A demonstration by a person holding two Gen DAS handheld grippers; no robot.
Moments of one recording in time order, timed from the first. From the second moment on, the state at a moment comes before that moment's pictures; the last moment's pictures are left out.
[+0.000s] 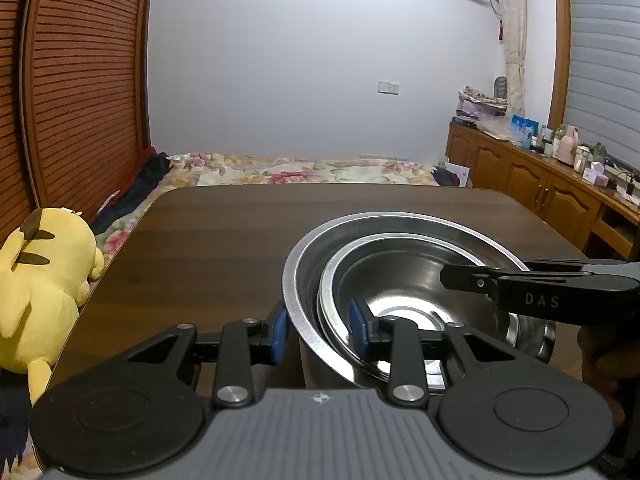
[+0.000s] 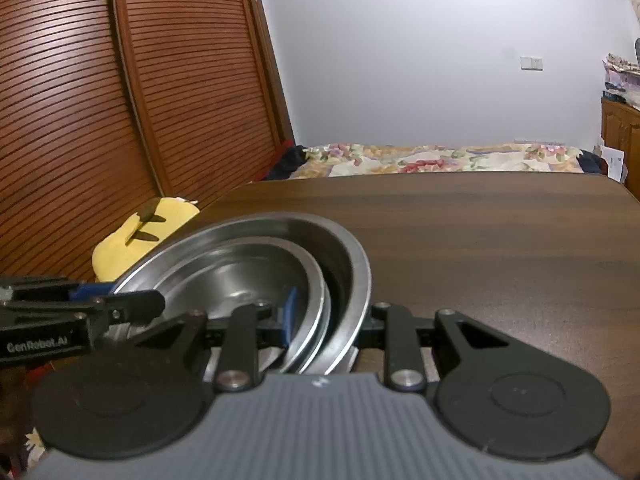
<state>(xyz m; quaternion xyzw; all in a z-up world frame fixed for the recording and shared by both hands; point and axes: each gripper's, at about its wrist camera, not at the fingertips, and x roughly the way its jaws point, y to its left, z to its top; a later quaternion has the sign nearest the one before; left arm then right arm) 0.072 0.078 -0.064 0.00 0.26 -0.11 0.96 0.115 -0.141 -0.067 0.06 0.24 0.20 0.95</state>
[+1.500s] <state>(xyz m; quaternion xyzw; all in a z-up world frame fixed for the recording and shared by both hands) 0.035 0.055 -0.022 0.03 0.19 -0.08 0.98 0.061 -0.163 -0.014 0.00 0.19 0.16 0.97</state>
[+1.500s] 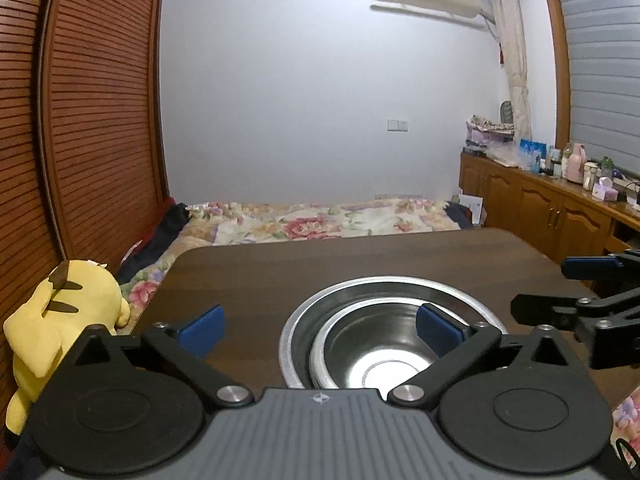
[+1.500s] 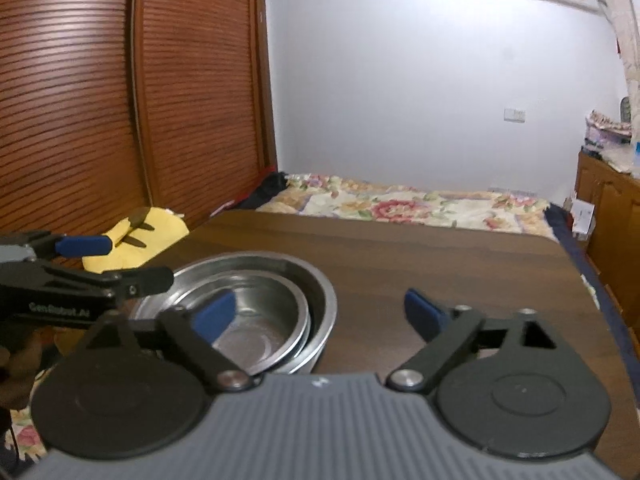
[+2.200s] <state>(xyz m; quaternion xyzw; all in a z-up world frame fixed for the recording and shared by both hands) 0.007 0.026 -0.008 0.04 0.19 -0.06 0.98 0.023 -0.187 0.010 -0.01 0.15 0.09 0.98</state>
